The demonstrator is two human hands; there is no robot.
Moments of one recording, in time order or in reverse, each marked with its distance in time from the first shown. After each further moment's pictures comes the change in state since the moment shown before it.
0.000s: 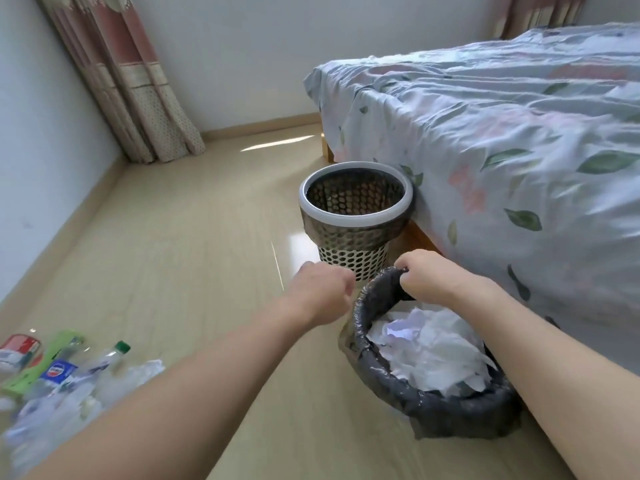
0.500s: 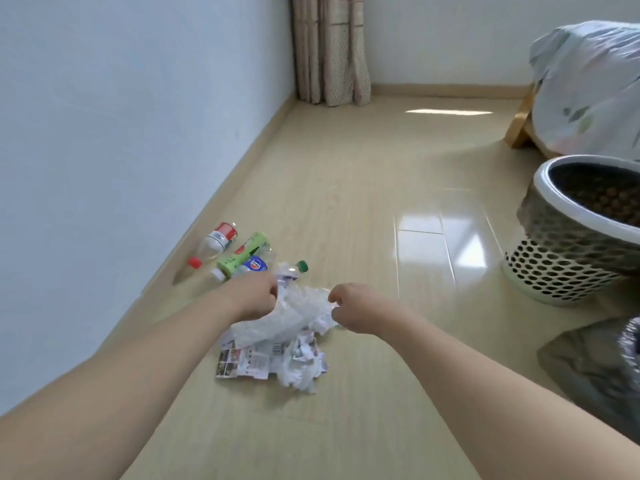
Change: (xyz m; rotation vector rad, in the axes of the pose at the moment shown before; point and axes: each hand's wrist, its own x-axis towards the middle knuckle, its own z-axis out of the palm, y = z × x) left_hand -0.297 -0.346 0.000 -0.101 -0.239 -0.705; right_hand -0.012 -0.371 0.231 -0.062 -0.400 -0.462
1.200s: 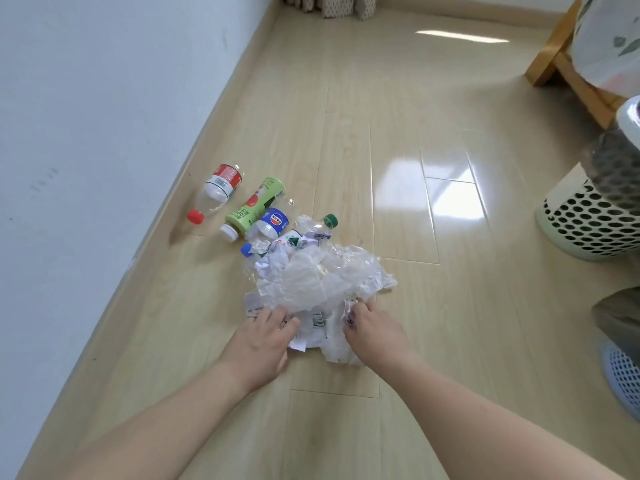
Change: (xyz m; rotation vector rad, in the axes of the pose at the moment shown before) left_hand -0.001 -0.125 0.173 0.224 0.204 0.394; right_hand 0.061 -0.019 0.168 -0.088 0.077 0.247
